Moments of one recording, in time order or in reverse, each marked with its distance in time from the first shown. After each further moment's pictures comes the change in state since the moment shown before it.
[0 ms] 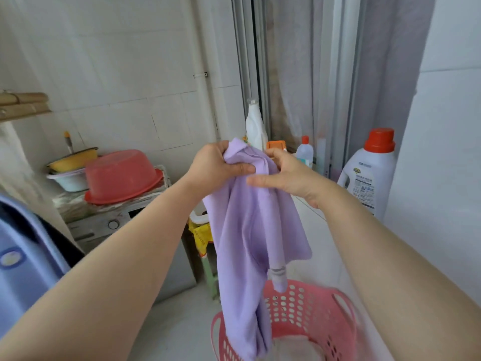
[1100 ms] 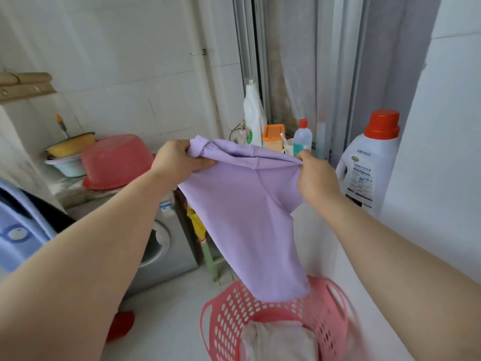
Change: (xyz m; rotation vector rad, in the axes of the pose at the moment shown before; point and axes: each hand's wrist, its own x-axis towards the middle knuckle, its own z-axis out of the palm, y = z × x) left_hand 0.025 -0.045 0.000 0.240 0.099 -0.276; right_hand 0.019 0.091 -0.048 -0.813 0.467 0.059
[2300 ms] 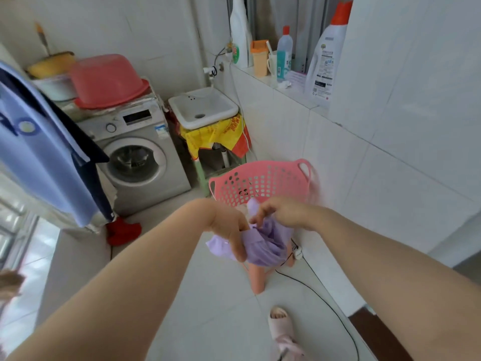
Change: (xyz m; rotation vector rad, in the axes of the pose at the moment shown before) left_hand -0.393 -0.068 0.037 0.525 -1.324 0.041; right_hand -0.402 -0.042 -0.022 0.414 -0.955 0.134
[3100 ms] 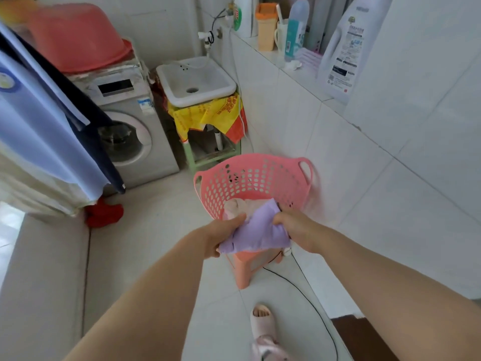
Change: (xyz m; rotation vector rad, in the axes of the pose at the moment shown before) left_hand 0.135 -0.039 0.007 -1.291 0.214 -0.265; right_hand 0.081 0.064 -0.023 0.410 0.120 0.360
